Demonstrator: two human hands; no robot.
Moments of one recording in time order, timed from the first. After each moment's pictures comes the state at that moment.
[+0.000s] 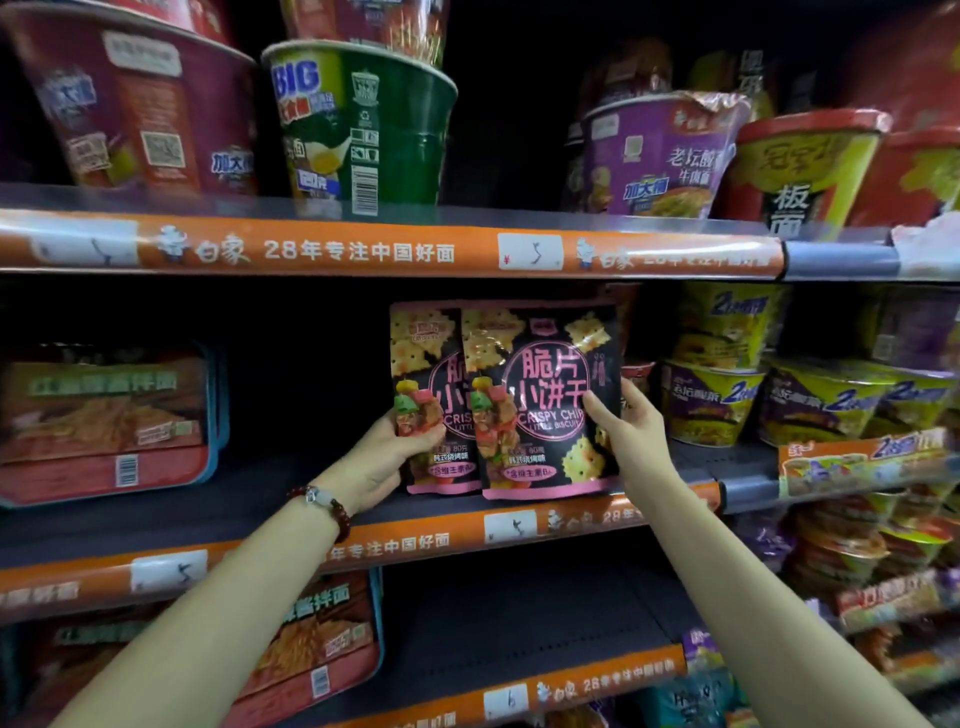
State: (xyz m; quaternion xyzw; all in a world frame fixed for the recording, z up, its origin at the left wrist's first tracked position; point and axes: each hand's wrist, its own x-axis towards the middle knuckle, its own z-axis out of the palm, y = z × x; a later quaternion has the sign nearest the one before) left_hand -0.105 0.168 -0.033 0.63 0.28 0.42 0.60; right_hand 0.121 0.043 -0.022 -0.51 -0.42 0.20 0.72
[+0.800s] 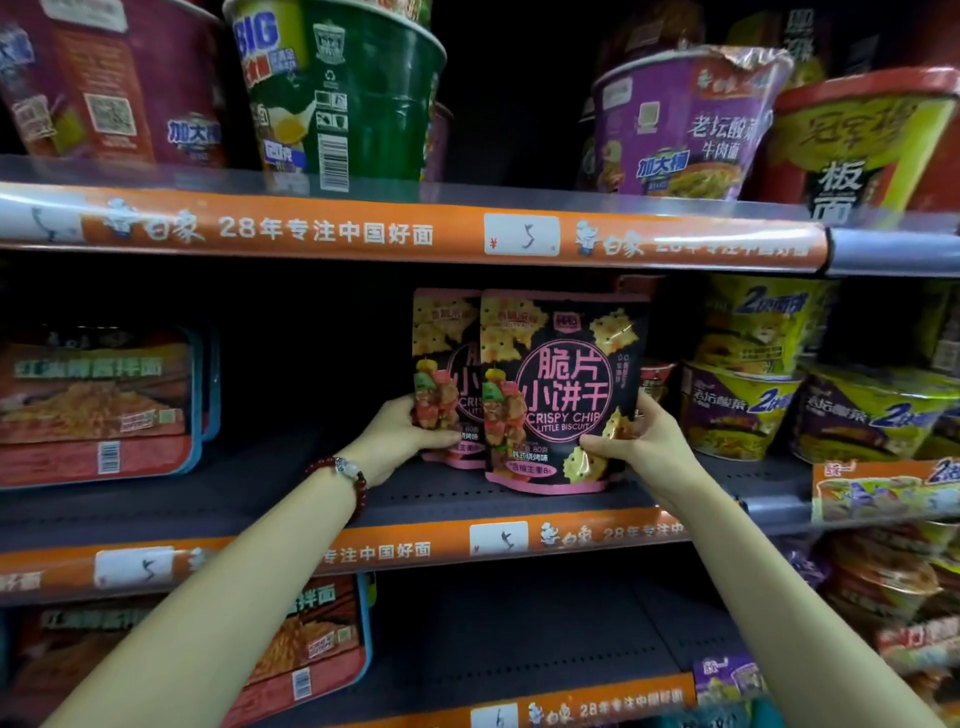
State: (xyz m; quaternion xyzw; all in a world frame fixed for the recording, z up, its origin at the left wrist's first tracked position) left_hand -0.072 0.199 -0.036 0.72 0.36 0.39 0.44; right_hand 0.169 0.058 -0.032 -0.56 -0.48 0.26 0.63
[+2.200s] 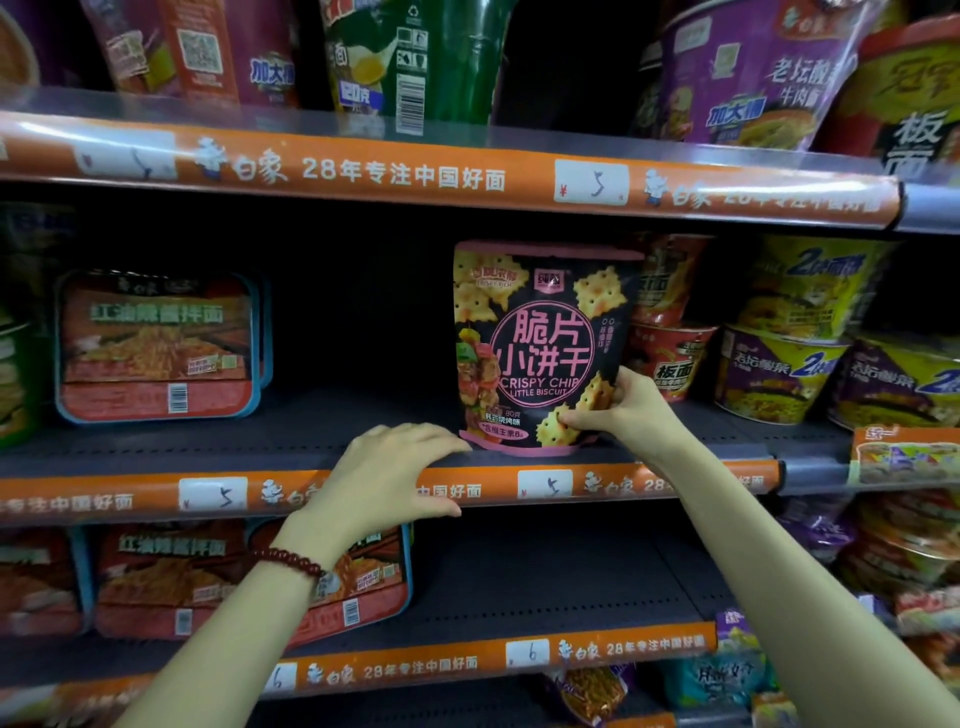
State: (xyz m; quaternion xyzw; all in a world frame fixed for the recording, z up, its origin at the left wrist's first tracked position) left_hand -0.163 0.119 -0.062 0.92 0.35 0.16 -0.05; right_hand 0.111 0.068 -0.035 -0.58 -0.55 0.26 0.55
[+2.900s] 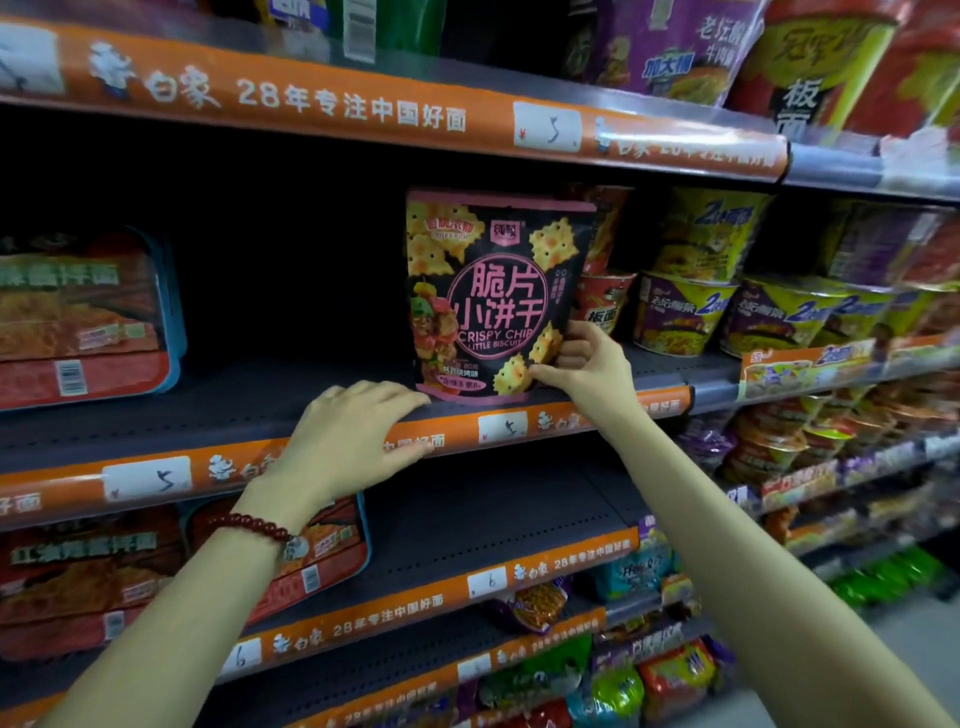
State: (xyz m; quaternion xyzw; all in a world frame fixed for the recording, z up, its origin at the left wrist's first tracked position) left_hand -0.166 0.127 -0.068 0.93 0.32 0.17 -0.08; right_hand 0.090 0.038 -0.050 -0.68 -0.45 0.09 0.58
